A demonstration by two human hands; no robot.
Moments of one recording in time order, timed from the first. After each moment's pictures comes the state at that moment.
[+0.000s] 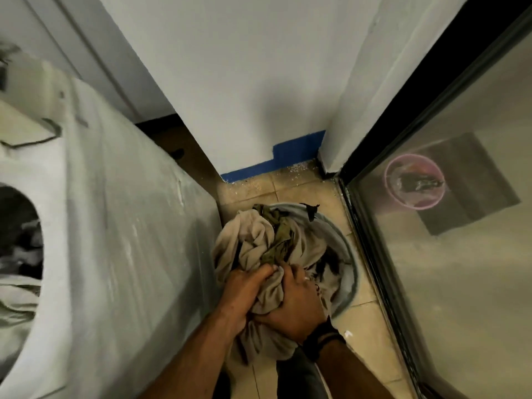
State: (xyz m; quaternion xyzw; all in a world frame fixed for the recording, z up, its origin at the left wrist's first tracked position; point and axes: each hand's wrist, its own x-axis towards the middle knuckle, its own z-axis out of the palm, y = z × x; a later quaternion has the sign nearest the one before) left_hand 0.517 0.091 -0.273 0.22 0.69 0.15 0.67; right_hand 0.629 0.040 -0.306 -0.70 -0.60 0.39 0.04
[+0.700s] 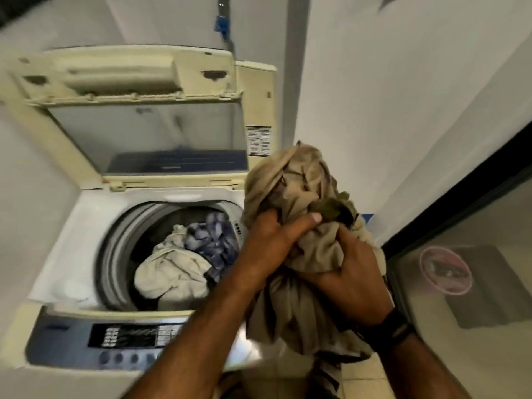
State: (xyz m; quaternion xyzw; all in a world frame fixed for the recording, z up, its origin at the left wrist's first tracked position) left_hand 0.332 0.080 0.058 0.45 0.56 0.42 0.56; right_hand 0.480 0.045 0.037 -0.55 -0.66 0.35 0.38
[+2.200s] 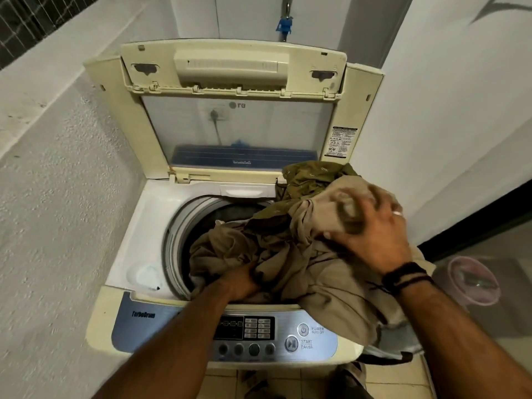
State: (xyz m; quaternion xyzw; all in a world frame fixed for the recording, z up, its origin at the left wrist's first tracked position) left_hand 0.093 0.061 -0.133 0.65 0.60 -0.02 0.47; right_hand 0.369 0.099 0.019 -0.69 -0.70 0.12 0.12
